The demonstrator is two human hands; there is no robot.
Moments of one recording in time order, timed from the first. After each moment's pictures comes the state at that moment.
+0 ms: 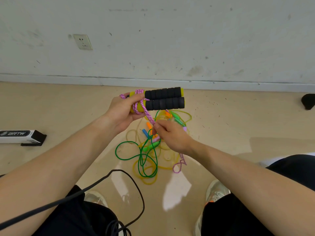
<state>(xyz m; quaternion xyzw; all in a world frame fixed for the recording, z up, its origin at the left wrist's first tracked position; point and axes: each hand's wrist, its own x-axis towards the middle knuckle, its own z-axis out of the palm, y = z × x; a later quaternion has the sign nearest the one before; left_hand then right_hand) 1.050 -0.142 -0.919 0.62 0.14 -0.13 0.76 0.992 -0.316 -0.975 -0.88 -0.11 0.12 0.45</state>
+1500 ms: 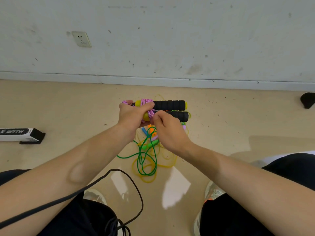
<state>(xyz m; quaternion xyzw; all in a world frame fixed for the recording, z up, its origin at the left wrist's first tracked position) 1.032 -0.170 -0.942 0.67 0.20 -0.06 0.71 0.977 -0.296 -0.948 -0.86 -0.04 0.02 0.50</state>
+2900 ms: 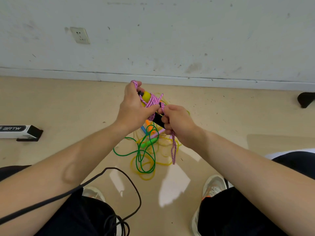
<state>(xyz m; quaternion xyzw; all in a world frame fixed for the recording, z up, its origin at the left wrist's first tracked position) 1.030 -0.164 -0.938 0.88 -0.06 0.08 0.47 0.992 -0.311 -0.933 -0.68 0.13 0.15 0.70</state>
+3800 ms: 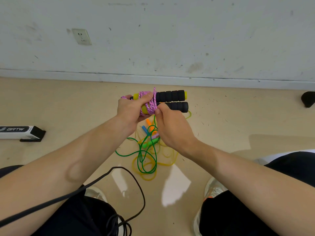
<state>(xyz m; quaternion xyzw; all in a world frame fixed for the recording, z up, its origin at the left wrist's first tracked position) 1.038 -0.168 -0.933 0.59 0.20 -0.08 0.78 0.982 -0.301 -0.951 -0.93 -0.08 -0.06 0.36</state>
